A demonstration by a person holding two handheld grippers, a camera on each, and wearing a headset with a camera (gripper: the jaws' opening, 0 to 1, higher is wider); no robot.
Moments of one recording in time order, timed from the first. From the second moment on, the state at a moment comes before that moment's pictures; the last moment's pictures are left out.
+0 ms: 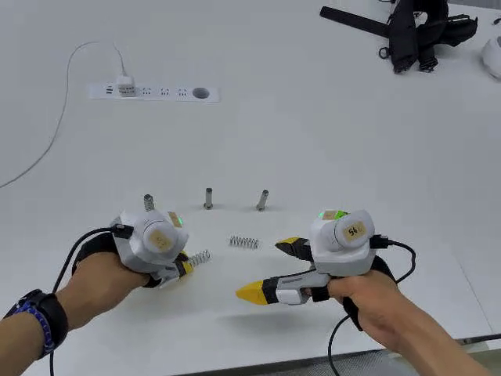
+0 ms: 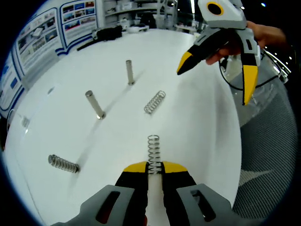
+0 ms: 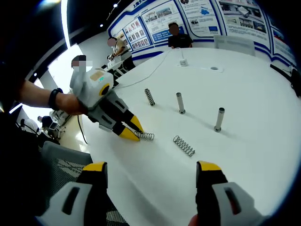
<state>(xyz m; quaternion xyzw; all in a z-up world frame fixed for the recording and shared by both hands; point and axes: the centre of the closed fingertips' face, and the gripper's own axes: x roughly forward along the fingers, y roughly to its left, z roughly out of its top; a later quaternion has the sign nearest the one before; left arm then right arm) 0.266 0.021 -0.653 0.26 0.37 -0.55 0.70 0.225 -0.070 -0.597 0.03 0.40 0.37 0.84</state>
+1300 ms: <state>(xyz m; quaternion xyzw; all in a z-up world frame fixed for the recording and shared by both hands) 0.235 0.008 -0.555 0.18 0.29 -0.59 0.73 0.222 -0.018 -0.539 -0.01 0.35 0.48 0.81</state>
